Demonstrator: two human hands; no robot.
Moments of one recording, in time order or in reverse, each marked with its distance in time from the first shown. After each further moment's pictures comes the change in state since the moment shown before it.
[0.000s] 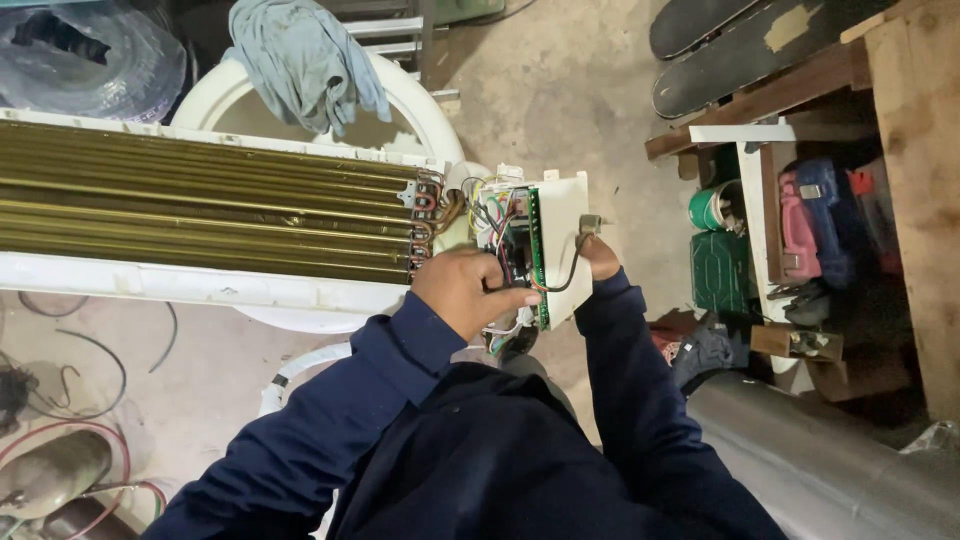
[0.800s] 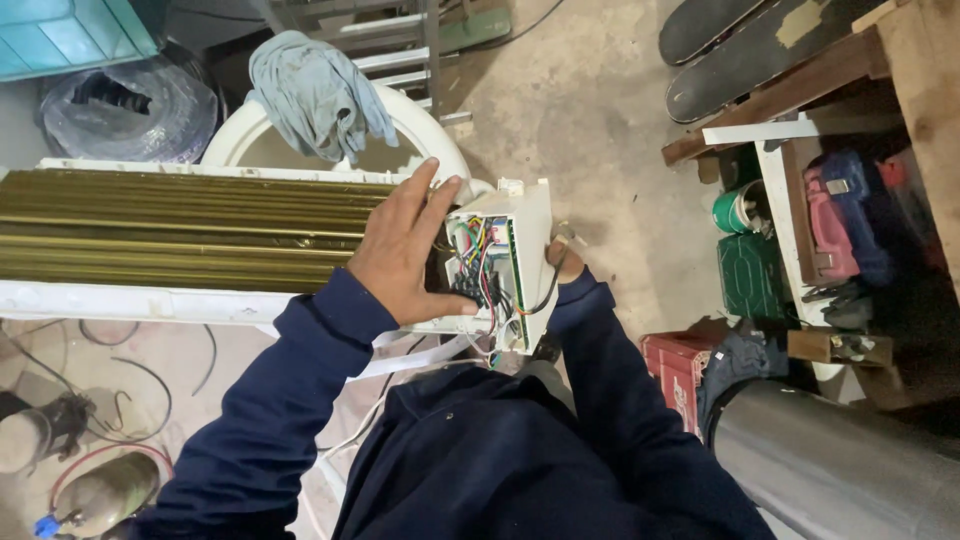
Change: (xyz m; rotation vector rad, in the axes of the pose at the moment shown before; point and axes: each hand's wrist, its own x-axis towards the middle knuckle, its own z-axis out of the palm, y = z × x) left_hand 0.026 -0.013 -0.080 0.255 -0.020 0.315; right_hand 0.039 0.017 0.097 -0.016 -0.120 -0.034
